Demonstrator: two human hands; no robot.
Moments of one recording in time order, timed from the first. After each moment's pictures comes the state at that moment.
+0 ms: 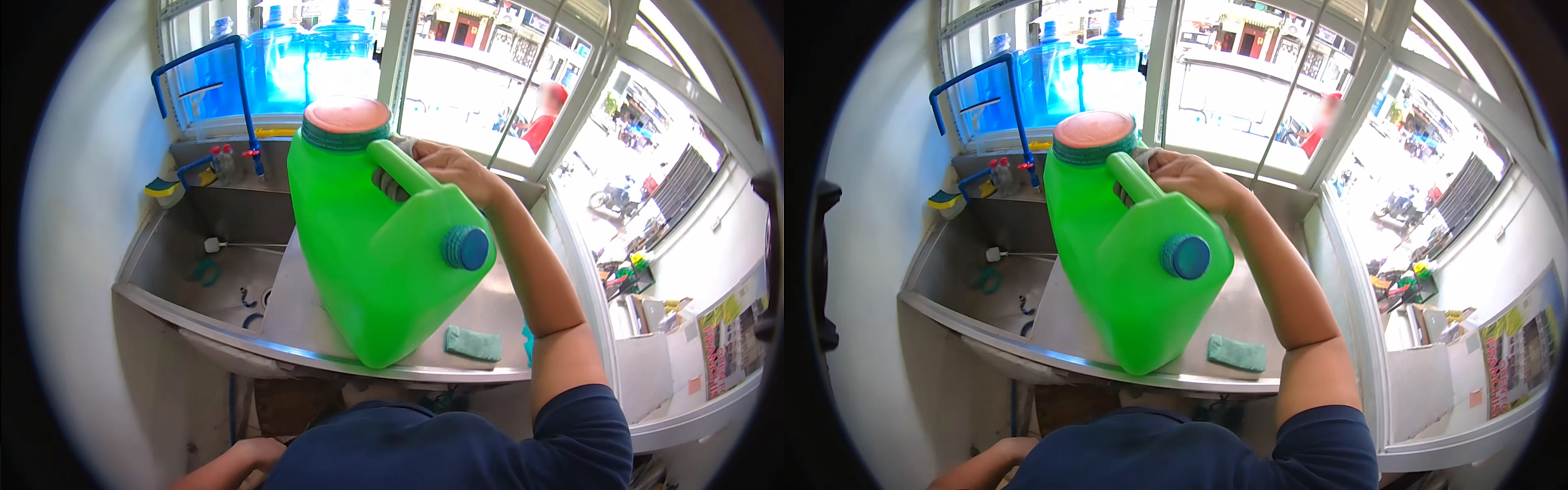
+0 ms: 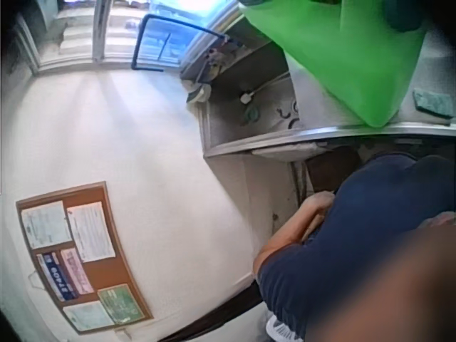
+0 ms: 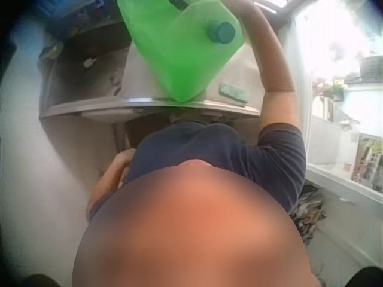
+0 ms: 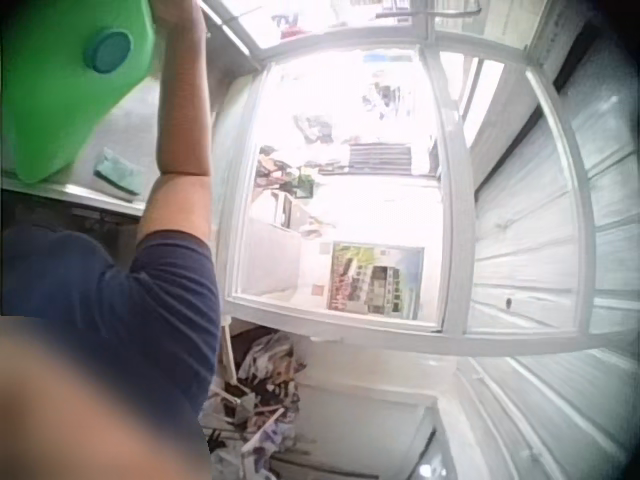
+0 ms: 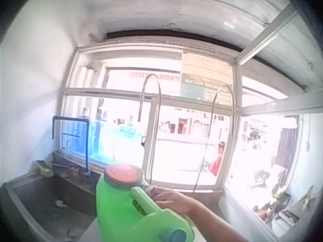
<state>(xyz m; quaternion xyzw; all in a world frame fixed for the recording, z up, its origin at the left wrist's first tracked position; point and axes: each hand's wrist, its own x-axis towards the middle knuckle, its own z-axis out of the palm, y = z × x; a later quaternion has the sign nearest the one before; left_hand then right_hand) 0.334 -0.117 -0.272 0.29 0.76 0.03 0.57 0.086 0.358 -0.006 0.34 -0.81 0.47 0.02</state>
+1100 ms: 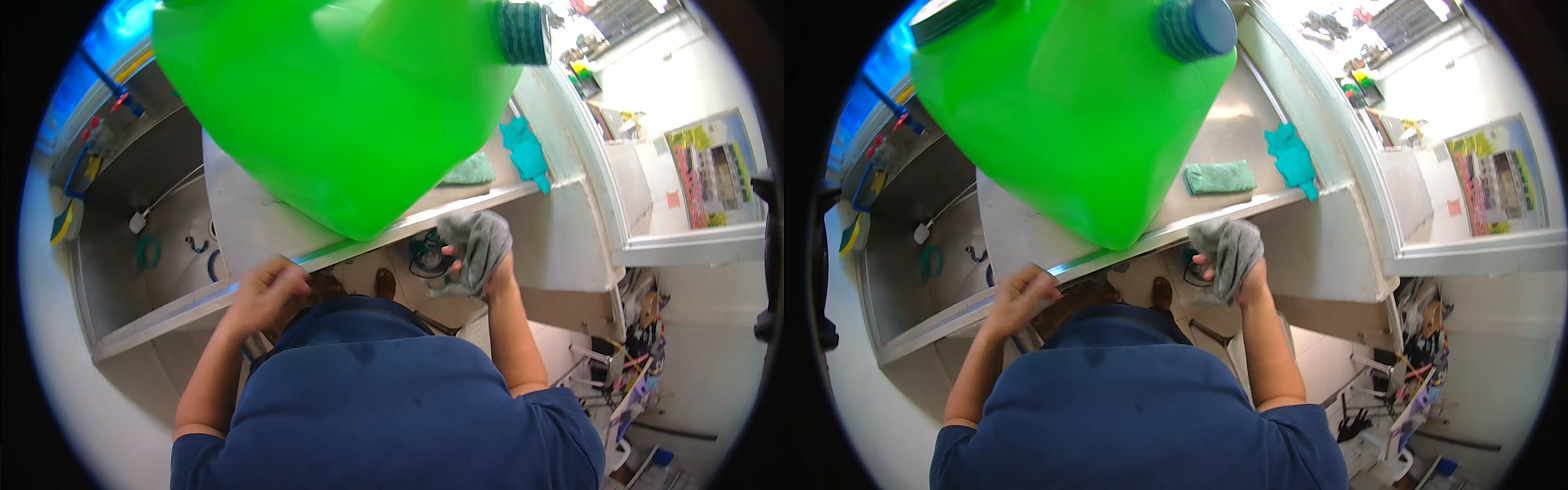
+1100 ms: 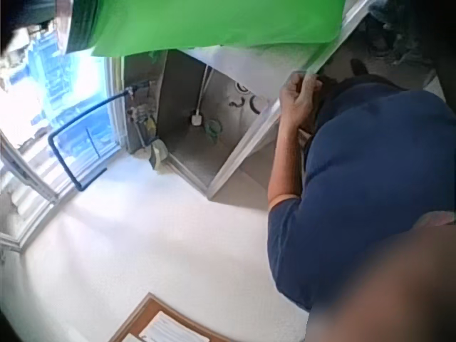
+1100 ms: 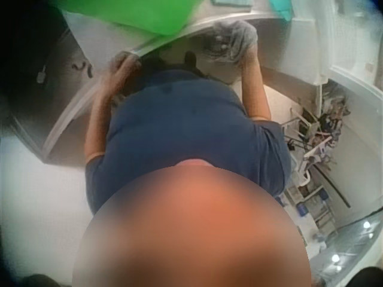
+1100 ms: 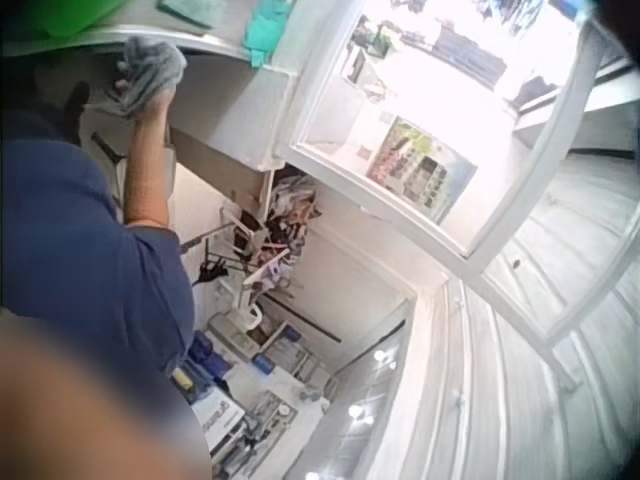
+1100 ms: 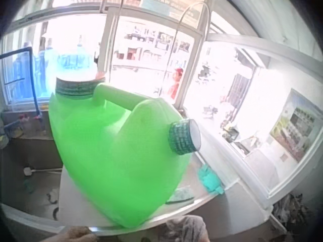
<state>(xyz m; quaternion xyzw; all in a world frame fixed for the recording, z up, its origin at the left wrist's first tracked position) 0.154 -0.037 -0.236 0.26 0.71 0.49 0.44 0.400 0.283 -0.270 -0.29 -0.39 0.86 0.15</state>
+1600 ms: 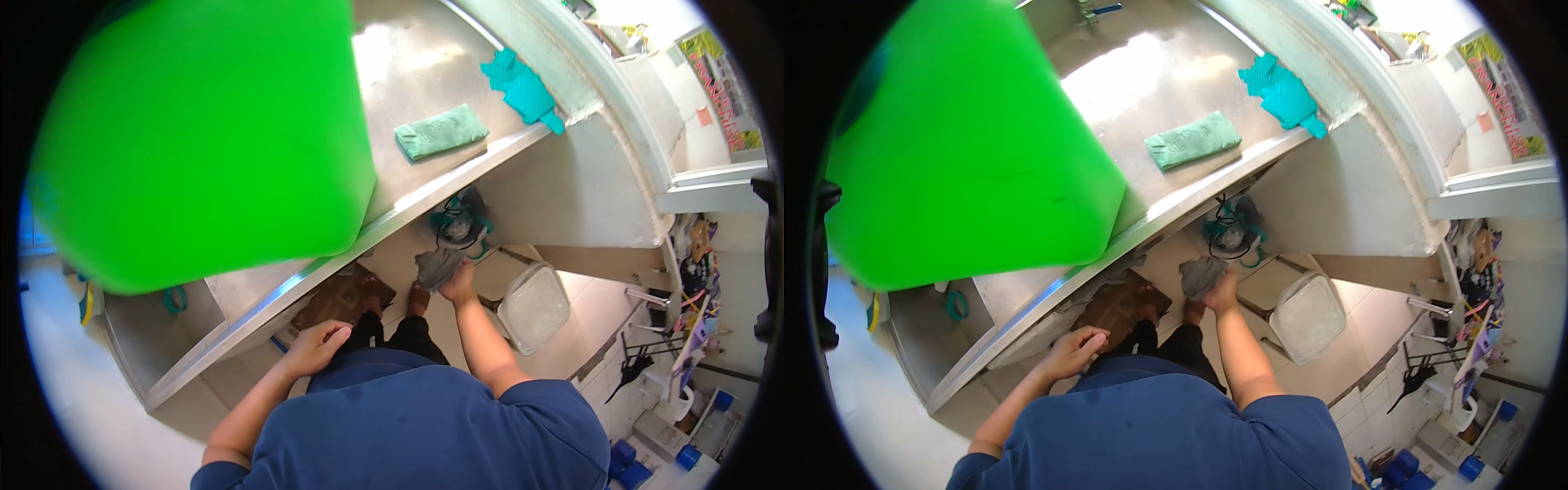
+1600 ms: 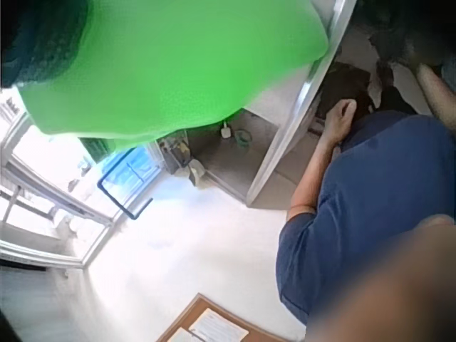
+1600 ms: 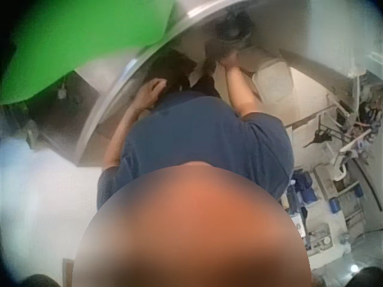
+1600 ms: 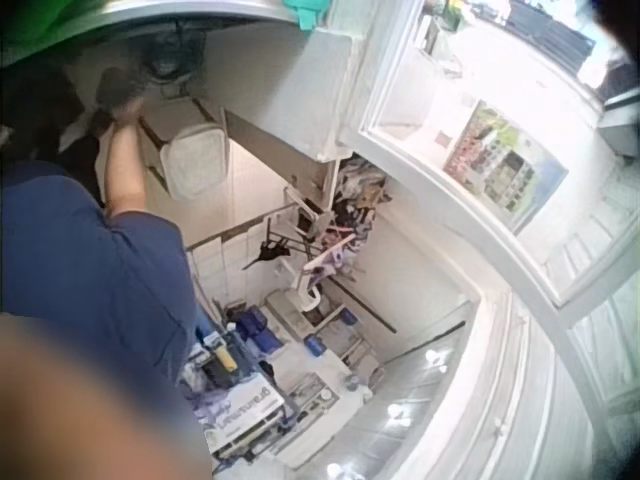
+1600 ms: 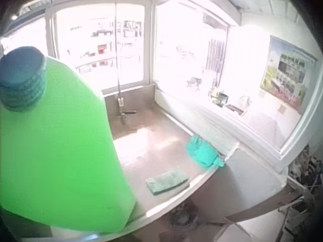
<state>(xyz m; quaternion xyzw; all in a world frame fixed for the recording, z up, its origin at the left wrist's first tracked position) 0.222 -0.027 -0.329 0.28 0.70 0.30 0.58 0.456 0.223 -0.547 -0.38 0.05 0.88 0.27</state>
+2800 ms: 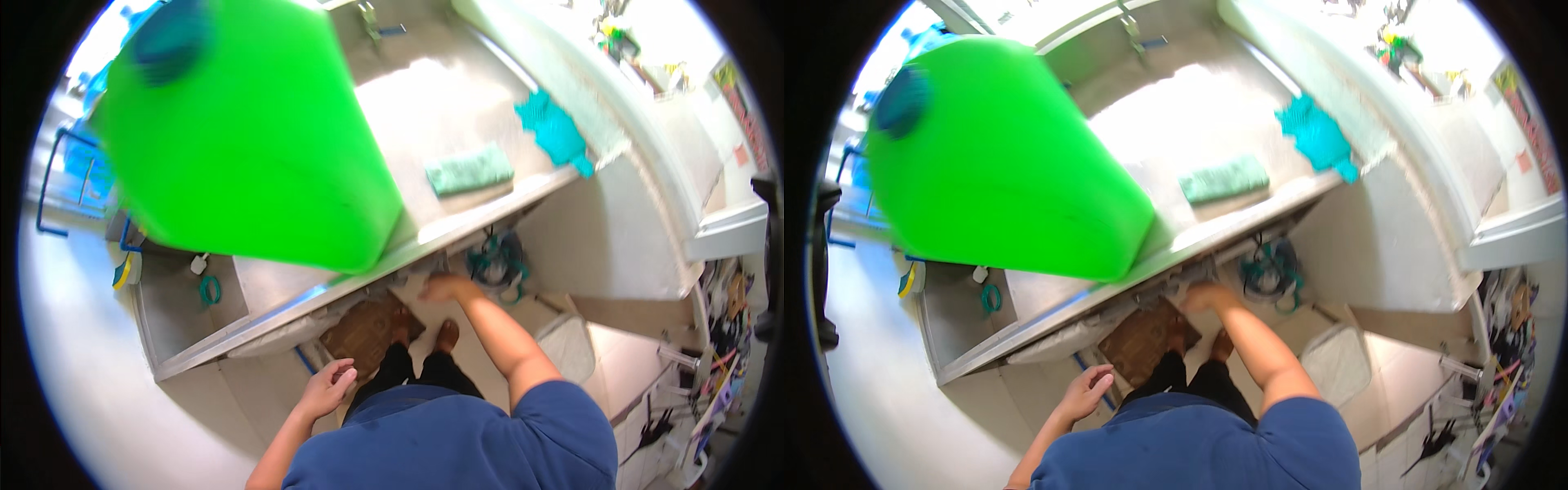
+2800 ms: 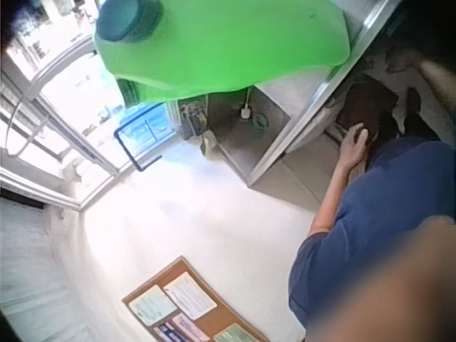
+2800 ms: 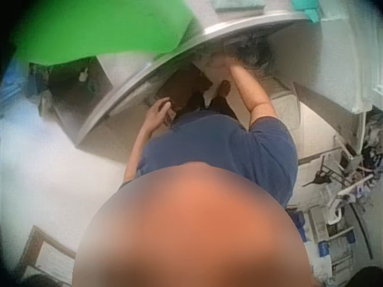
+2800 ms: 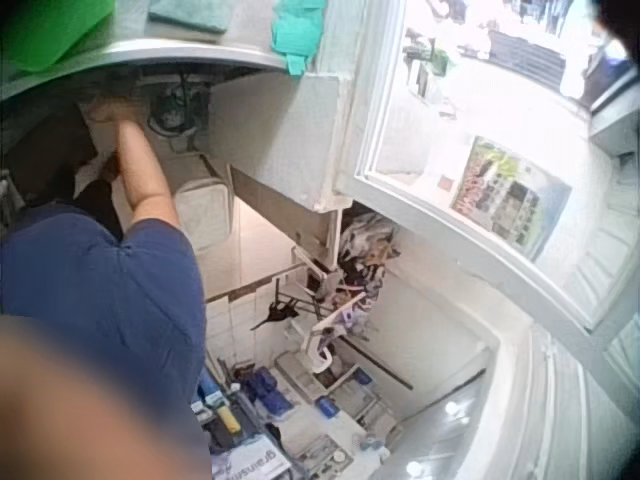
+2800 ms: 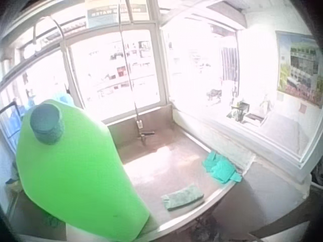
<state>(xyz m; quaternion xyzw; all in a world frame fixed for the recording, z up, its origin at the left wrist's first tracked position) 0.291 -0.068 -0.315 0.14 0.80 0.33 0.47 0.334 0.274 -0.460 -0.09 -0.85 0.29 -0.43</state>
